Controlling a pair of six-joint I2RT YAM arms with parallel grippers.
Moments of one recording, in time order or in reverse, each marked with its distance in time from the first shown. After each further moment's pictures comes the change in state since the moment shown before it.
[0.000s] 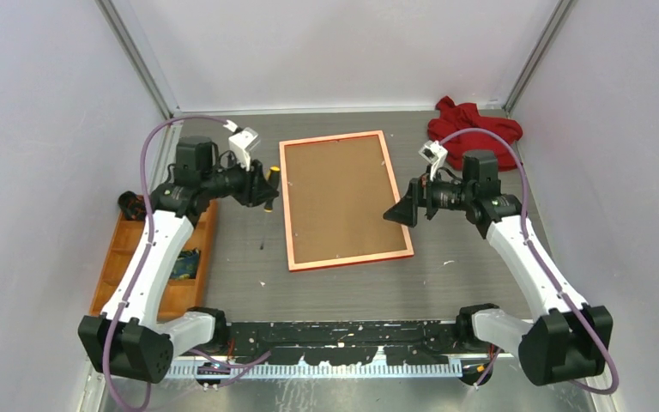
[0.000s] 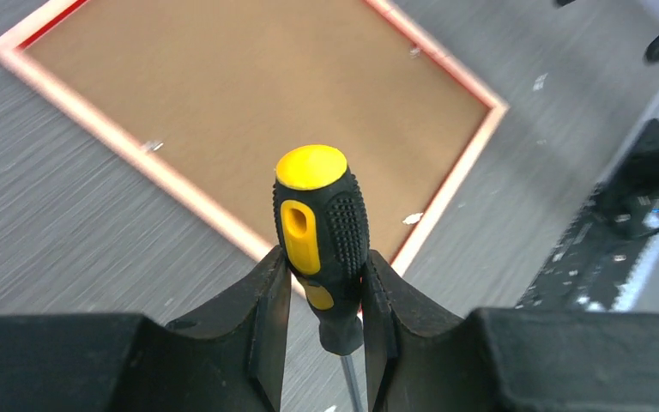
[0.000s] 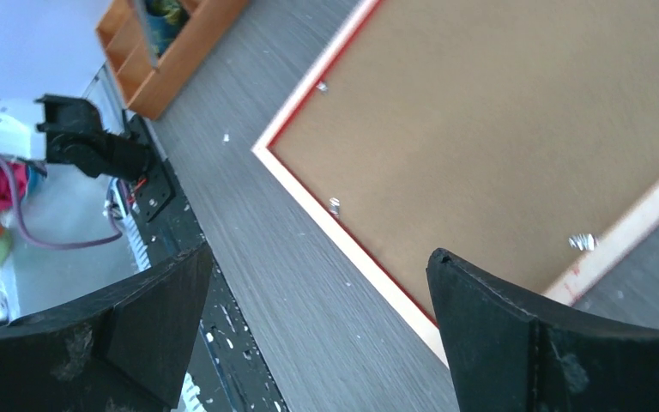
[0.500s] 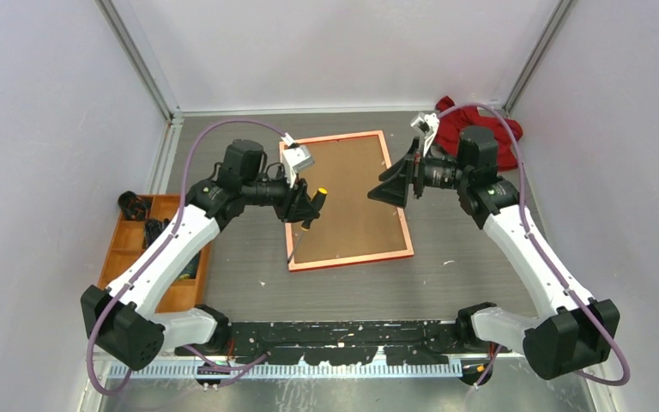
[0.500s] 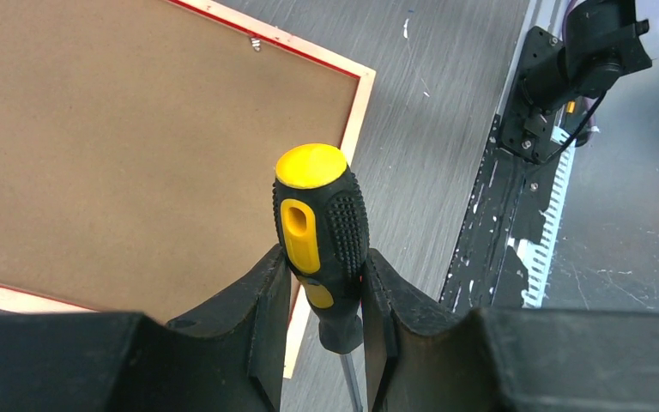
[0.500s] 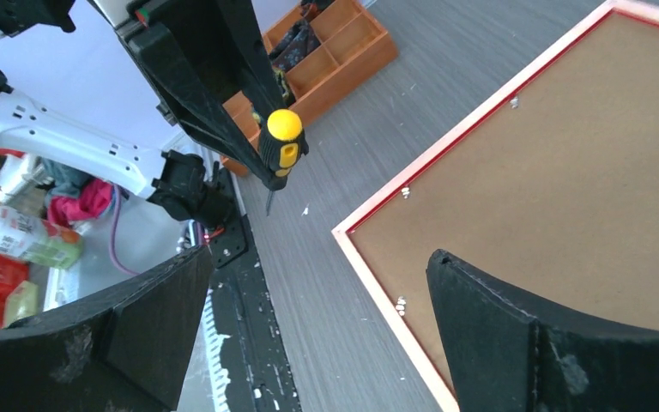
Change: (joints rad) left arm -0.342 0.090 0.023 0.093 0.077 -0.052; right arm 0.148 0.014 0.229 0.143 -0.068 0.178
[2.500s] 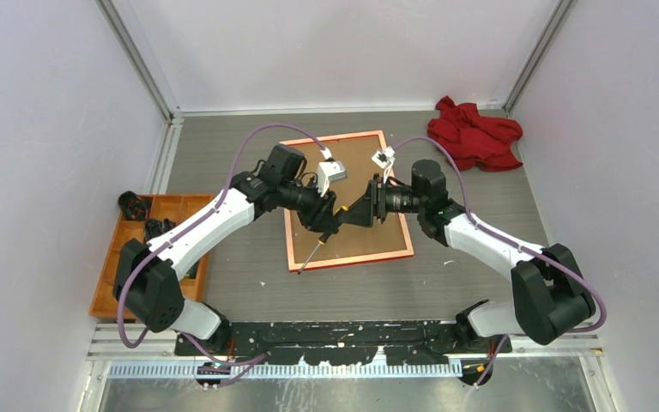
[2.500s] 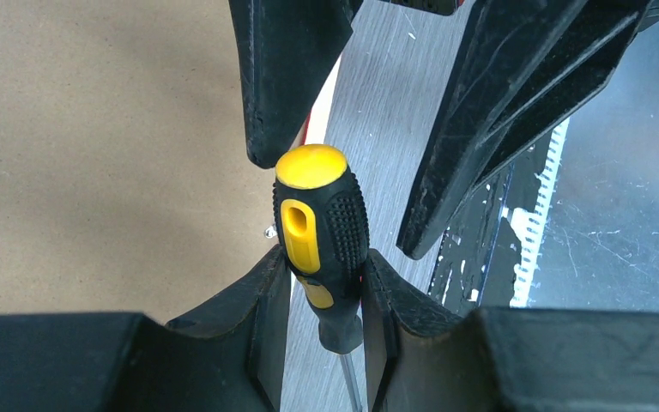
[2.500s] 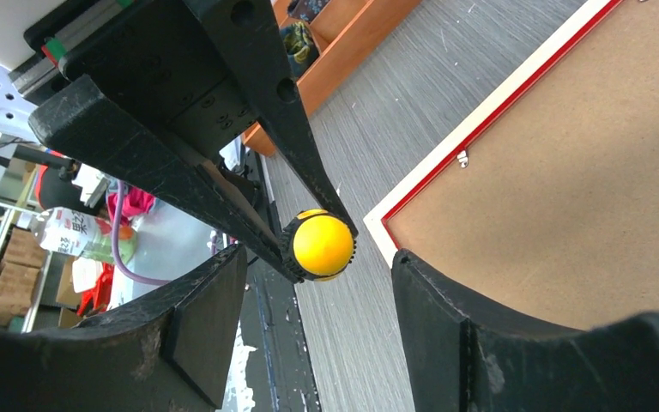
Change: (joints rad) left arm -0.134 0.241 0.040 -0.009 -0.022 0.021; right arm 0.204 0.198 -0.363 0.637 0.084 0.332
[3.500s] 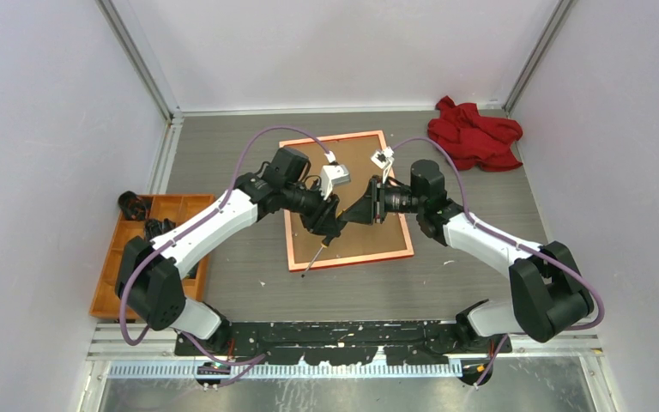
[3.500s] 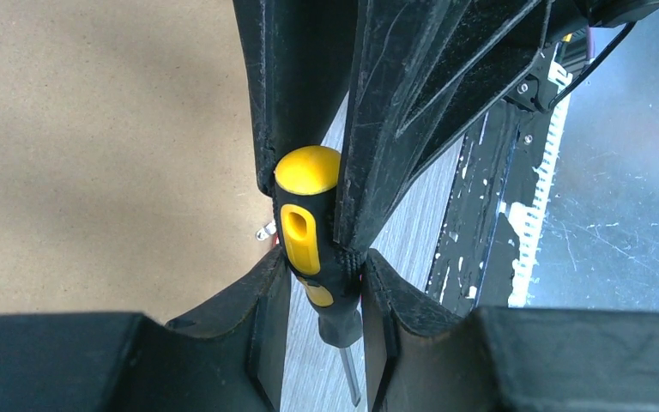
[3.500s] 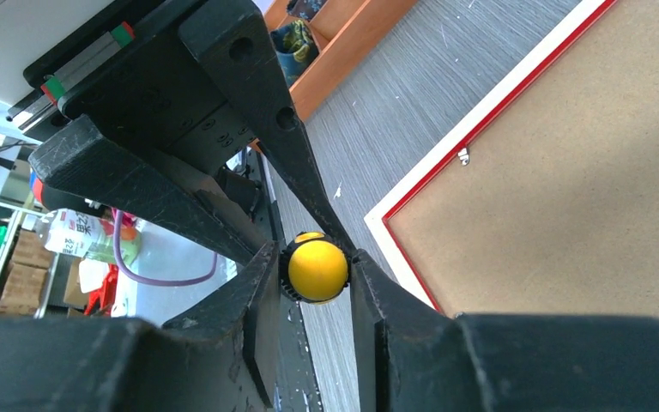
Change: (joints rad) left arm -0.020 0.014 -0.006 0.009 0.003 0.004; right arm 0.006 0.017 0.000 0.008 -0.004 0.007
